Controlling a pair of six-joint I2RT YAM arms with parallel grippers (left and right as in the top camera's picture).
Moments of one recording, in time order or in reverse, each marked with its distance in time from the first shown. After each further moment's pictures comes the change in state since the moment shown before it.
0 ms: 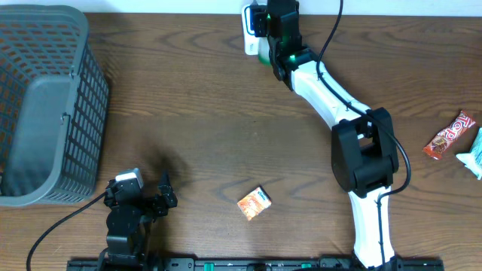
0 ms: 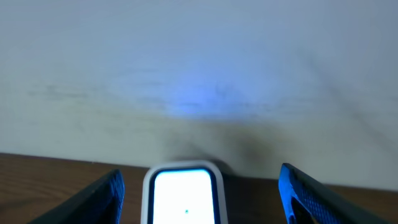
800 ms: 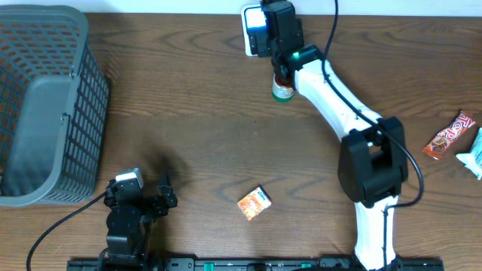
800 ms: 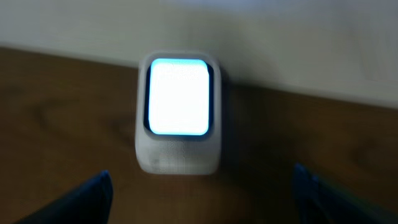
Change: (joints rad) left arm 0.000 0.000 0.000 -0.001 0.002 0.000; right arm 0.015 -0.115 -0.006 -0.519 -0.023 0.024
